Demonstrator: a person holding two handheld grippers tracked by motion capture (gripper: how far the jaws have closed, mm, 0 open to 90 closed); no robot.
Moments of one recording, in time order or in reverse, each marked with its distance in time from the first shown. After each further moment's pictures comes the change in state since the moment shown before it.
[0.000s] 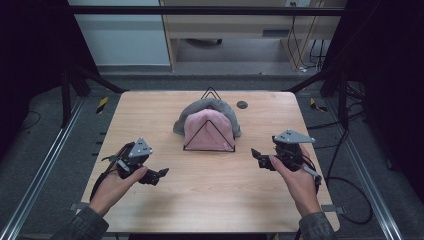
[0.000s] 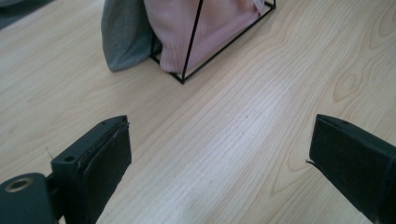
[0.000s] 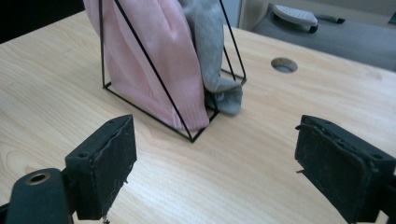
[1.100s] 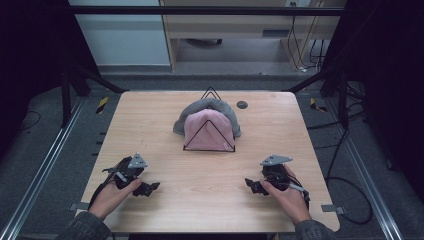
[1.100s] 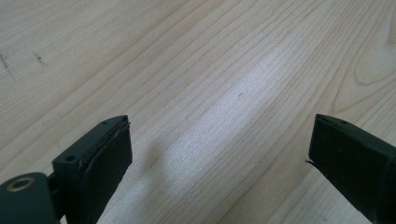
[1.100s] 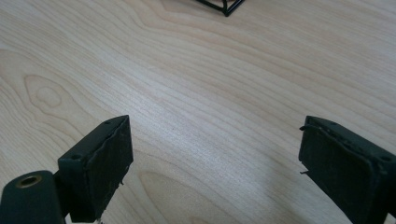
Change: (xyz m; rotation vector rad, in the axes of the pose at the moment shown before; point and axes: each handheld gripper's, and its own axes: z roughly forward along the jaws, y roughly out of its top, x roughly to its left) left arm 0.017 -0.065 0.035 0.146 -0.014 -0.063; right arm 0.012 -0.083 0.048 0.273 0.083 -0.002
